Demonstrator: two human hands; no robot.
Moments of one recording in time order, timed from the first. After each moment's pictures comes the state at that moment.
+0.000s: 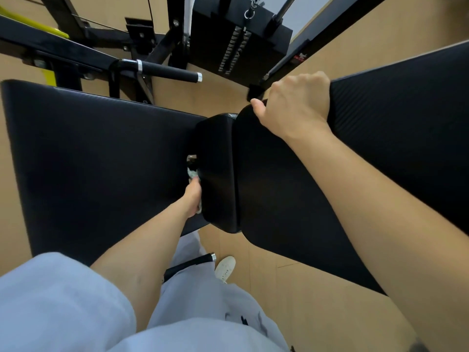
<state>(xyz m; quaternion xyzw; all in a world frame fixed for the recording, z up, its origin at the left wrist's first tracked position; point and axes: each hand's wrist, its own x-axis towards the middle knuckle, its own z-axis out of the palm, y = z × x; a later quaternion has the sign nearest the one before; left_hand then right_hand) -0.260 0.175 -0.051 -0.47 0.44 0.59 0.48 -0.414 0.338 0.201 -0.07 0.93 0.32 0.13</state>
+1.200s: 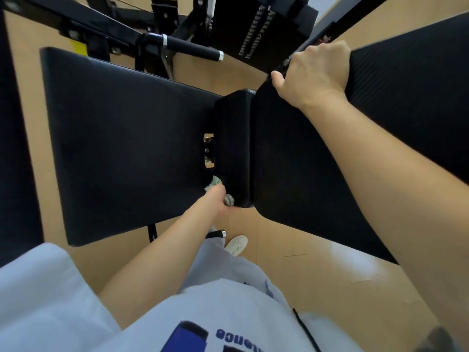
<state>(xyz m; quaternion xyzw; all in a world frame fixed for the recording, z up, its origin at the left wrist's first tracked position) -0.201 0.183 0.006 -0.60 0.32 0.58 0.45 -0.414 0.337 0.194 -0.07 0.93 0.33 0.12</state>
